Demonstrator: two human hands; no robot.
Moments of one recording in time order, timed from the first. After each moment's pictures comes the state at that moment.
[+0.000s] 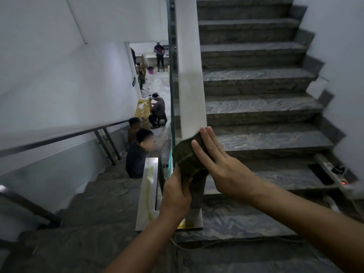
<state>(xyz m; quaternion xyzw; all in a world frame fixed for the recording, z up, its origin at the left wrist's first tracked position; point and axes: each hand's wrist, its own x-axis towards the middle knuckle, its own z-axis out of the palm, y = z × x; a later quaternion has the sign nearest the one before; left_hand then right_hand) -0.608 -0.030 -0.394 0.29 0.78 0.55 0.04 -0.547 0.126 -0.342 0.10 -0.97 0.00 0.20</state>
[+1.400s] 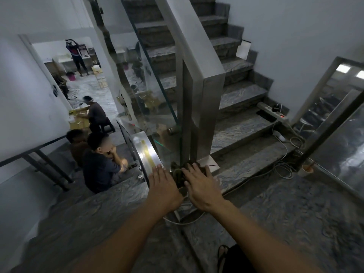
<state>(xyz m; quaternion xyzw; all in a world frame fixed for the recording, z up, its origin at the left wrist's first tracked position) -0.679 -0.147 -0.543 0.49 0.85 -0.01 0.20 -0.565 -0.066 -0.580 -0.31 -0.94 0.12 0.07</state>
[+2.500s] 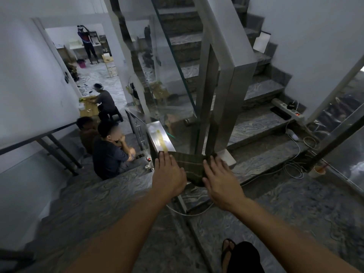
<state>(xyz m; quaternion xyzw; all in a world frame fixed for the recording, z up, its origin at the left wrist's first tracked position) -0.718 -0.151 -0.562 0.50 0.86 0.04 0.12 -0.556 -0.073 -0.582 -0.33 -0.94 0.05 0.04</state>
